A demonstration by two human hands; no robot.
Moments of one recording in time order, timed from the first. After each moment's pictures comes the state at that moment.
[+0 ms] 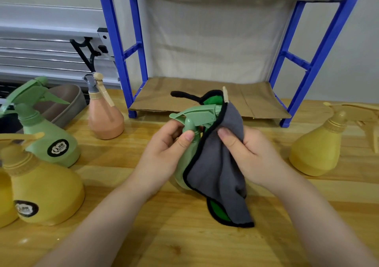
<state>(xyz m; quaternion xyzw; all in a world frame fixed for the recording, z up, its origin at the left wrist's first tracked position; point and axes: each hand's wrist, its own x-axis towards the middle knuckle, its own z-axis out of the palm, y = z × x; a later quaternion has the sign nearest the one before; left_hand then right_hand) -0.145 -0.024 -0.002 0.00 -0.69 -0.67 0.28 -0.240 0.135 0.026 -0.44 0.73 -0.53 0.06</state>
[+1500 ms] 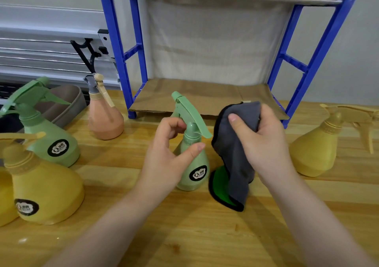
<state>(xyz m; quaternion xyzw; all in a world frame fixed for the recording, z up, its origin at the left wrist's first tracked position) -0.141 -0.016 -0.007 0.05 -0.77 -0.52 0.37 -0.244 0.130 0.035 -0.22 0.76 -0.61 -0.06</state>
